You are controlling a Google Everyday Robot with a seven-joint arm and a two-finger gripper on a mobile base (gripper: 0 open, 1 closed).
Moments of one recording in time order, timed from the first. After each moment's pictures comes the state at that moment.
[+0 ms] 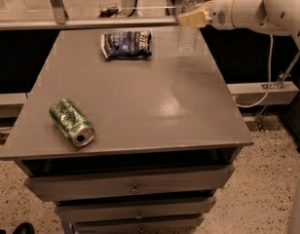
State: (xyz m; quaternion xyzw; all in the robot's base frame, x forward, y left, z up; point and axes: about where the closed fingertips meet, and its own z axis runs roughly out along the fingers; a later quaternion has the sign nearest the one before) arm 0.782 -0.155 0.979 -0.34 0.73 0.20 0.57
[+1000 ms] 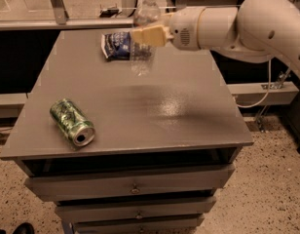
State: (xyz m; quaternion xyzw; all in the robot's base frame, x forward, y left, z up) arm 0.641 -0.011 0.998 -0.37 0.67 0.30 0.56
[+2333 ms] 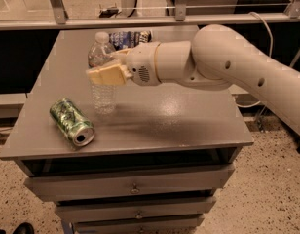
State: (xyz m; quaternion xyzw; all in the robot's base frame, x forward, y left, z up) arm 0.560 0.093 0.942 -0.44 0.66 0.37 0.50
